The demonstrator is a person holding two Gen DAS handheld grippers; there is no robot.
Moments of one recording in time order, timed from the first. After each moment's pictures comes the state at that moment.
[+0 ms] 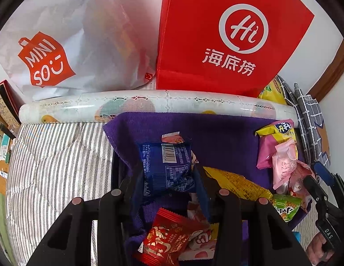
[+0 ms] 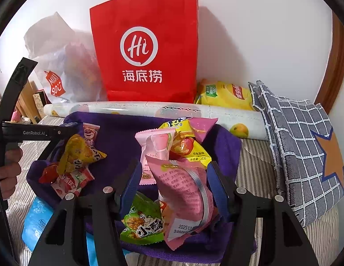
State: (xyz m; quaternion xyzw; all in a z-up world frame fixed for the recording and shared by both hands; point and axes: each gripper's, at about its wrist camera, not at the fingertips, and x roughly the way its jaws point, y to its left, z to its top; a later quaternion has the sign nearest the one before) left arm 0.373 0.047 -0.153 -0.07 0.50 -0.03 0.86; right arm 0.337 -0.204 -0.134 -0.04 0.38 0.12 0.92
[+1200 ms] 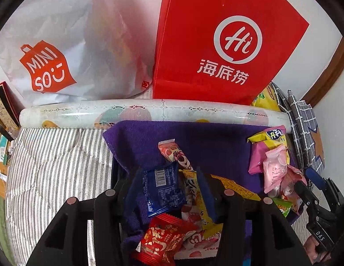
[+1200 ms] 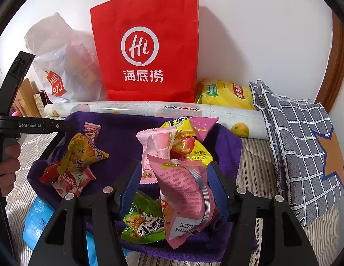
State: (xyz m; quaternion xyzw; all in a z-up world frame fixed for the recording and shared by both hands) left arm 0.369 0.052 -0.136 -0.08 0.49 -0.04 0.87; right arm 0.334 -0.203 -0.132 -0.04 0.38 0.12 0.92
